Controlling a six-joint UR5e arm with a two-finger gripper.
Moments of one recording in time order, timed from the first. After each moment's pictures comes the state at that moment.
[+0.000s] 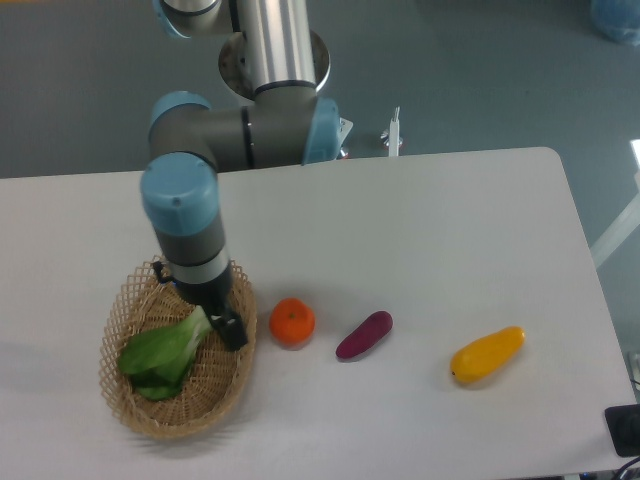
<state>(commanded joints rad) 2.21 -1.93 -1.60 -1.01 1.56 1.10</state>
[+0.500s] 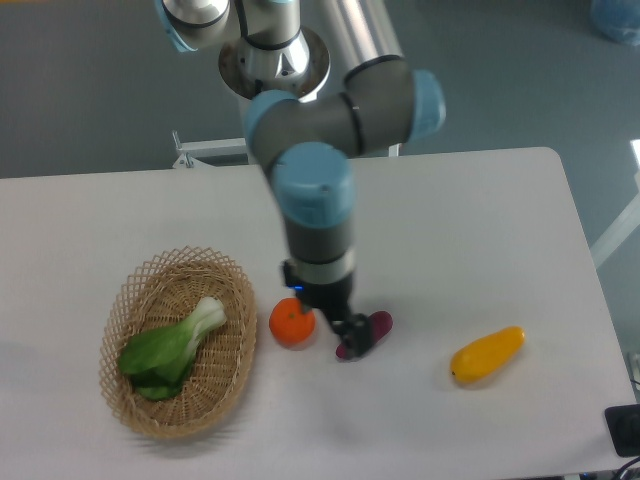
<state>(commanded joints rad) 2.46 -2.00 -1.48 -1.04 1.56 1.34</state>
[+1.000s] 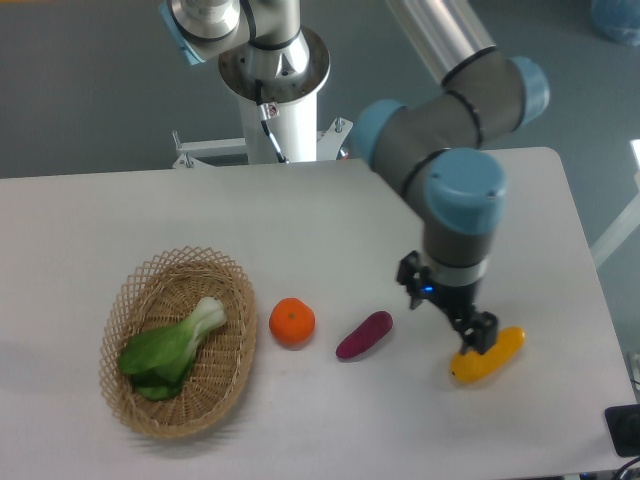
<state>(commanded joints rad) 2.62 -2.09 -1.34 -1.17 1.60 1.55</state>
